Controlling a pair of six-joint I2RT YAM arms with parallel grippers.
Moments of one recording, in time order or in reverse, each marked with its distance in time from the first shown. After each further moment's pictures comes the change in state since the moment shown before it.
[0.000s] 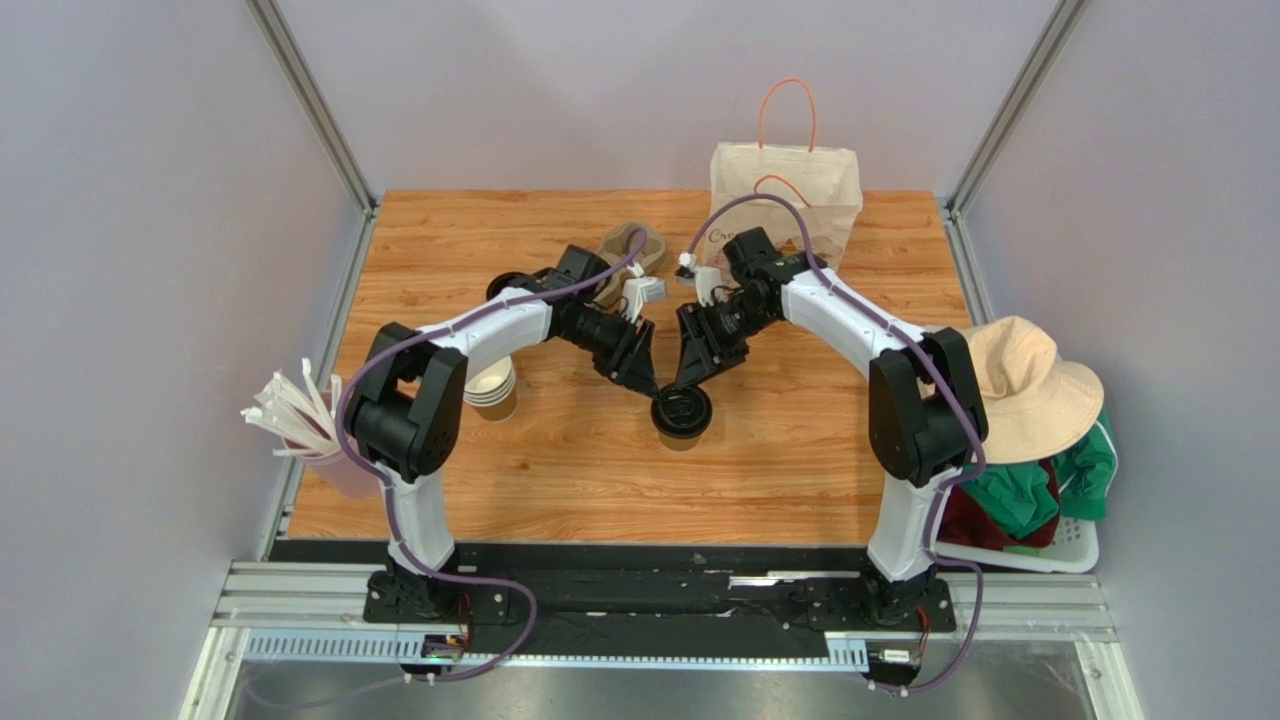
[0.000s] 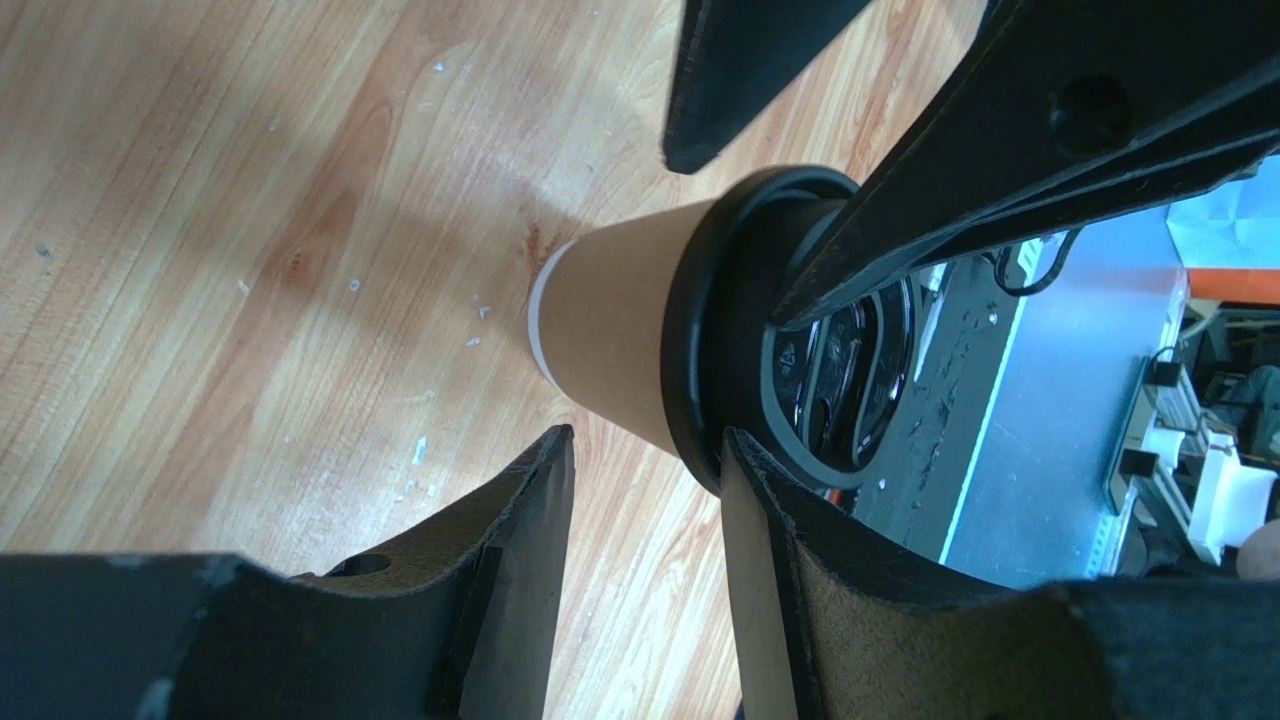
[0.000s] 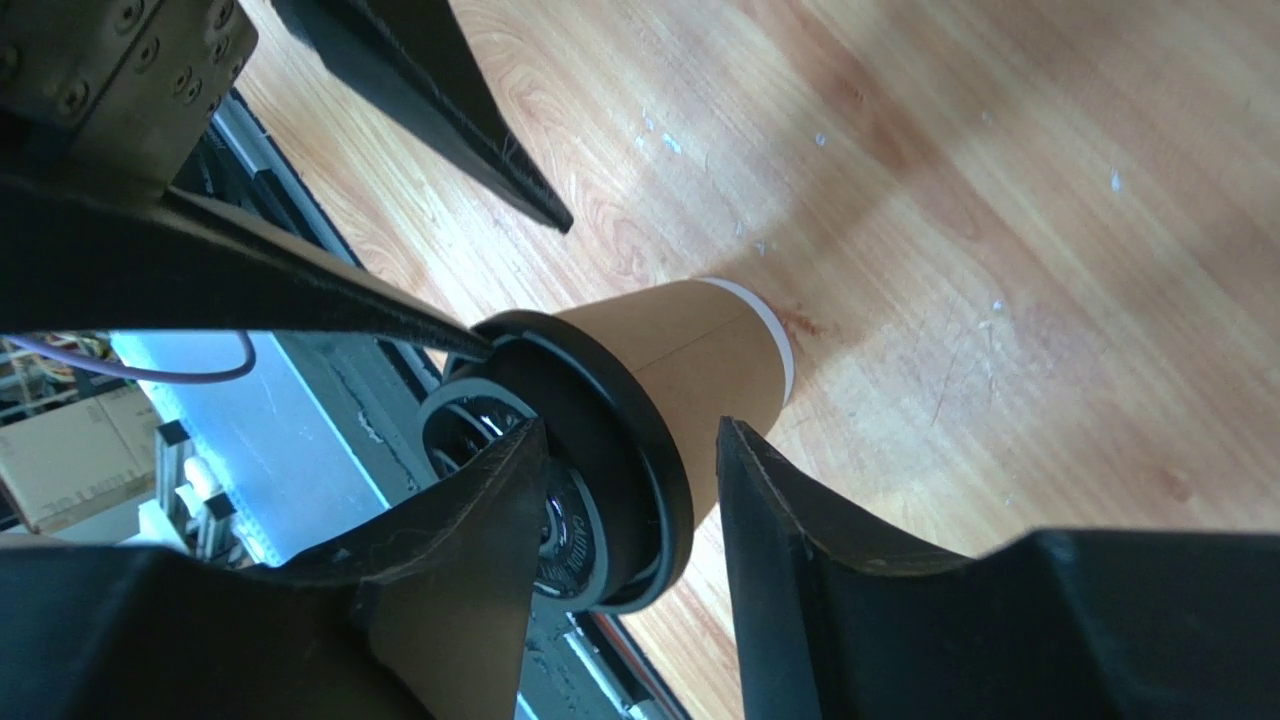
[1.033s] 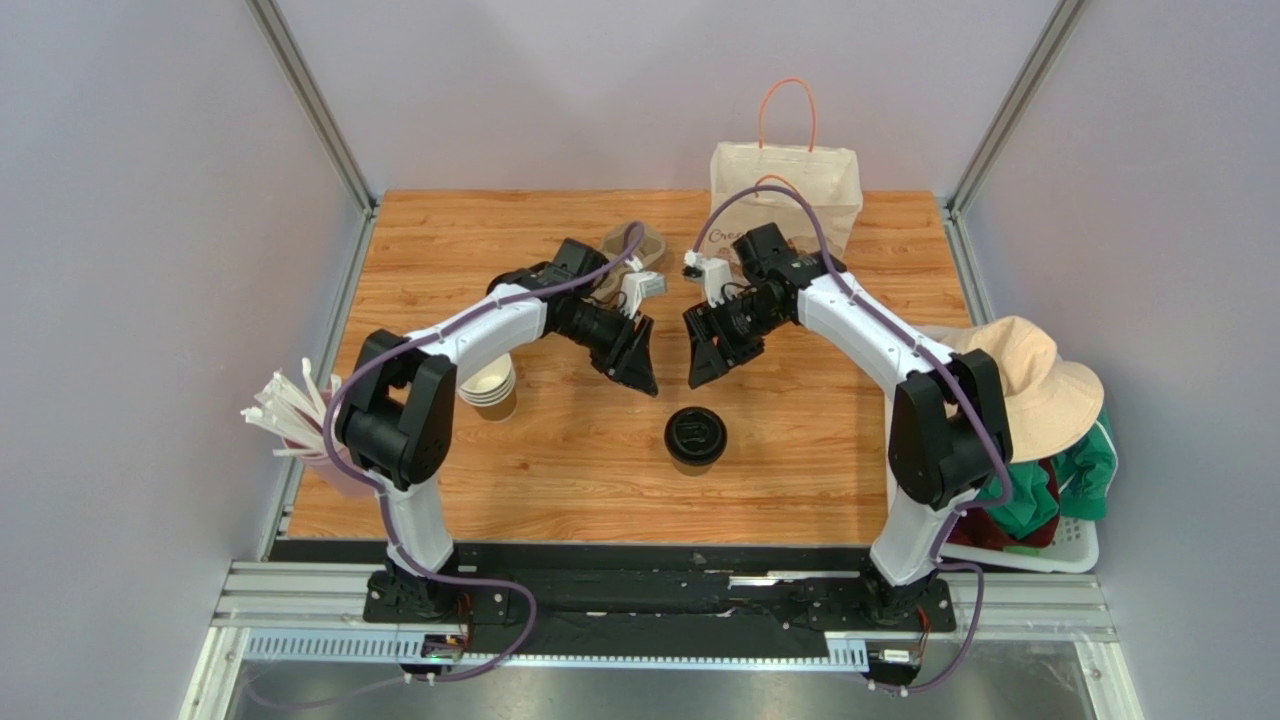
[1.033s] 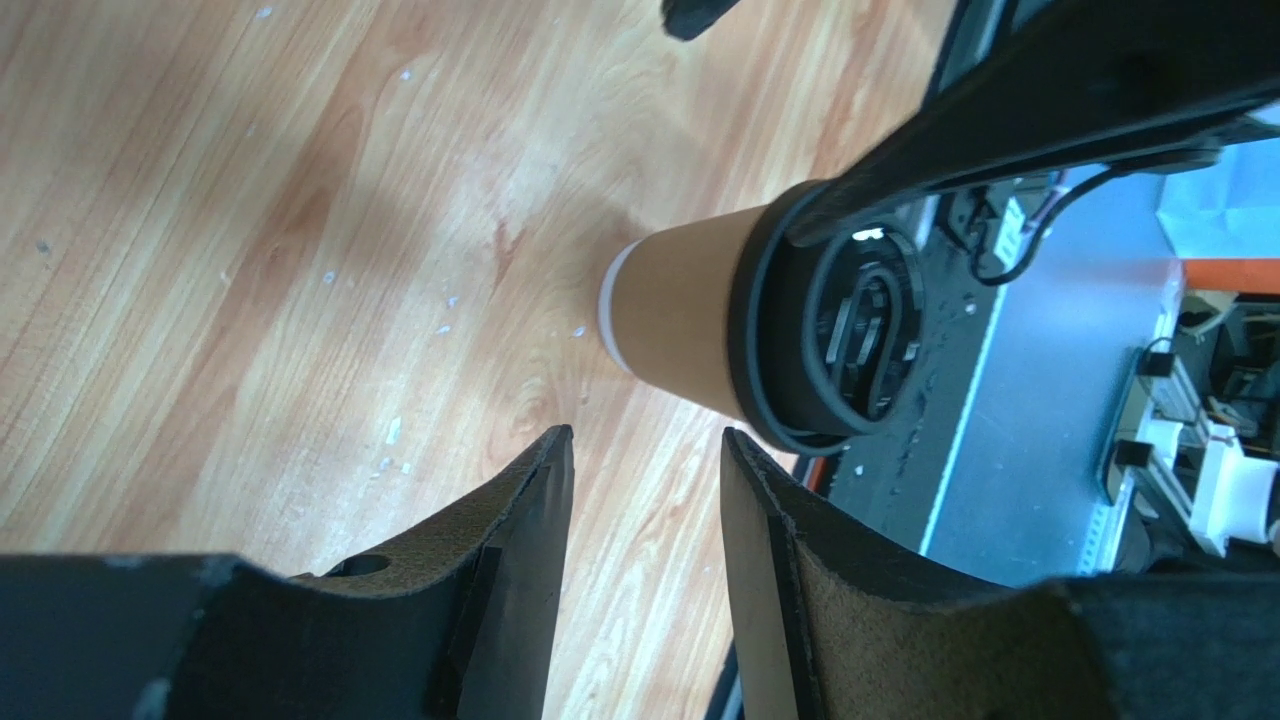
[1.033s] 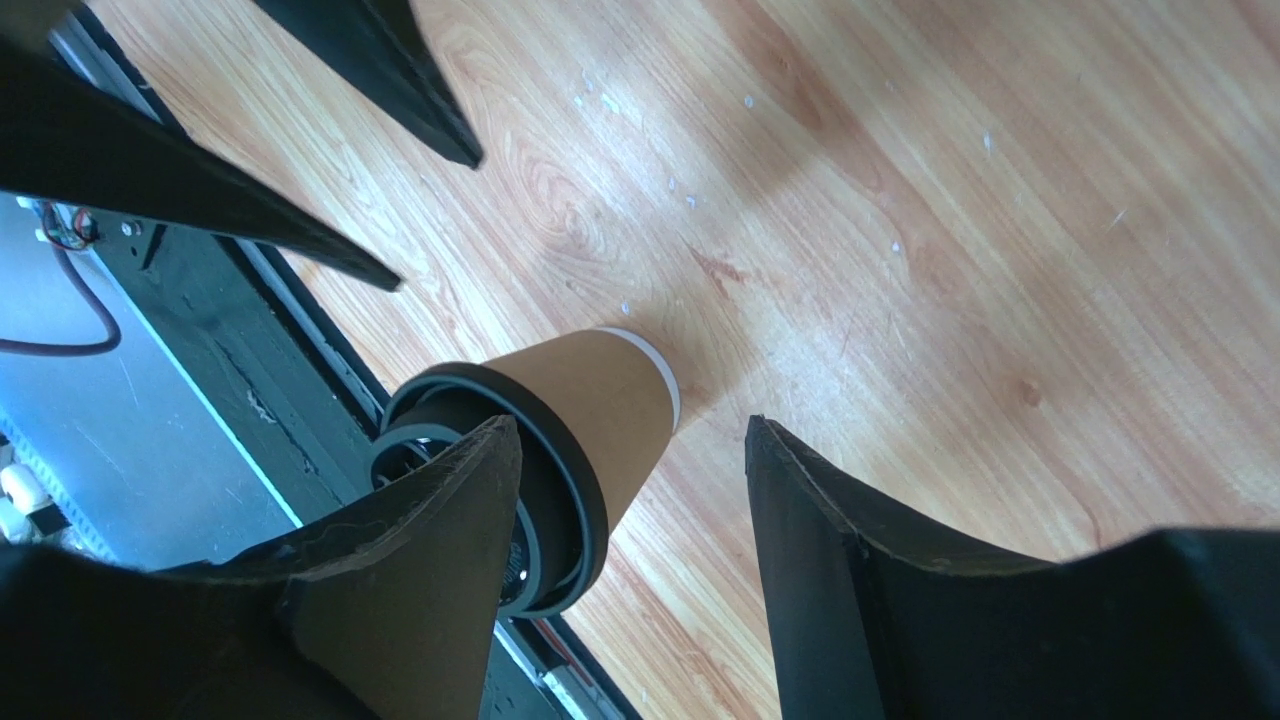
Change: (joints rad) left arm -0.002 -0.045 0.018 -0.061 -0.009 0.015; right arm 0.006 -0.111 -0.023 -0.036 0.124 -0.119
